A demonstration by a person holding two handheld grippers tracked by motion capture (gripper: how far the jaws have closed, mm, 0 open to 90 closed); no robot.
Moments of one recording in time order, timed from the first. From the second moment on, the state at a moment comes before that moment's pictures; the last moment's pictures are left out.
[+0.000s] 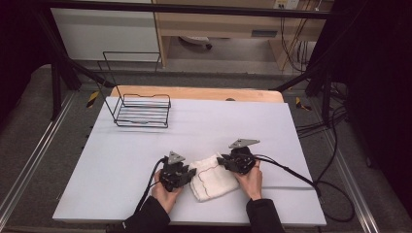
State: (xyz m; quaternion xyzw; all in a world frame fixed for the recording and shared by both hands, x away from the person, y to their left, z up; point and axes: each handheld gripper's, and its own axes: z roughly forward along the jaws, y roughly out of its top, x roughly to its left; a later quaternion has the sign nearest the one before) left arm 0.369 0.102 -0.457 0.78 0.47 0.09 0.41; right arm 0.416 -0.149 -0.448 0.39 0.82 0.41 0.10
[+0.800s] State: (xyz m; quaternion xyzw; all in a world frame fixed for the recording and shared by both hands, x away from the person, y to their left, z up) left arm 0.372 0.108 -0.456 0.78 0.46 0.08 0.42; right arm 0.435 -0.150 -0.451 0.41 0.82 0.40 0.02
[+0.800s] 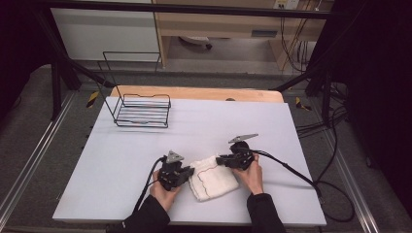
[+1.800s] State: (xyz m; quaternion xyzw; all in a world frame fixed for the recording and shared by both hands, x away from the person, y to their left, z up) left arm 0.356 0.136 -0.383 0.74 0.38 0.19 0.51; right arm 0.387 -0.152 -0.379 0.33 0.75 0.55 0.15
